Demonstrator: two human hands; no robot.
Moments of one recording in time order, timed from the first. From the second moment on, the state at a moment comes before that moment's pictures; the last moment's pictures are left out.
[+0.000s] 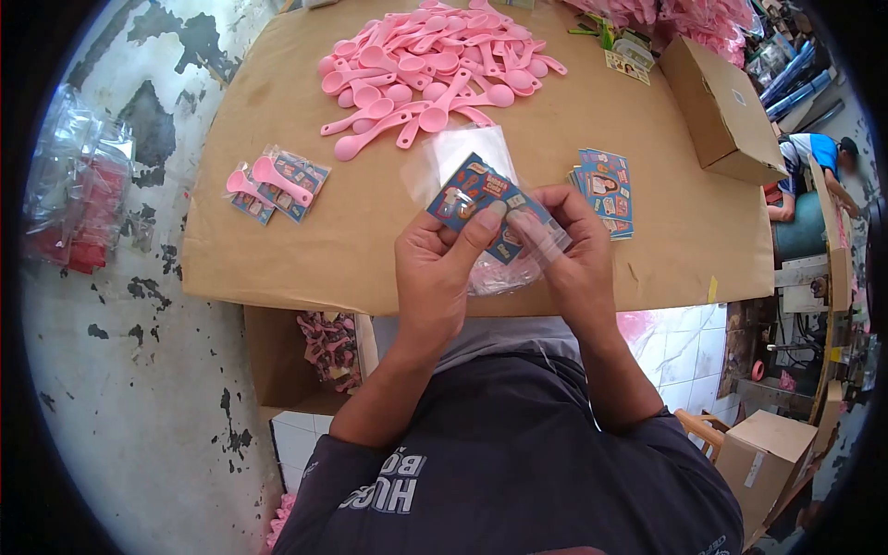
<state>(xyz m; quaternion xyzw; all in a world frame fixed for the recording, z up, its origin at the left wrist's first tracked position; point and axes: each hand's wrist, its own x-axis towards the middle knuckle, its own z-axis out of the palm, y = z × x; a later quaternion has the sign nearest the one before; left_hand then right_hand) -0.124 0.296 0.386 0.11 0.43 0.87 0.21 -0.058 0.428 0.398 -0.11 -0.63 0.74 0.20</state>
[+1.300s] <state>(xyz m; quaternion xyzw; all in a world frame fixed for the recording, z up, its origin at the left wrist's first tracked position) -0.176 0.247 0.383 0.02 0.23 0.97 0.12 -0.082 0.464 0.457 0.05 -0.91 0.31 0.27</state>
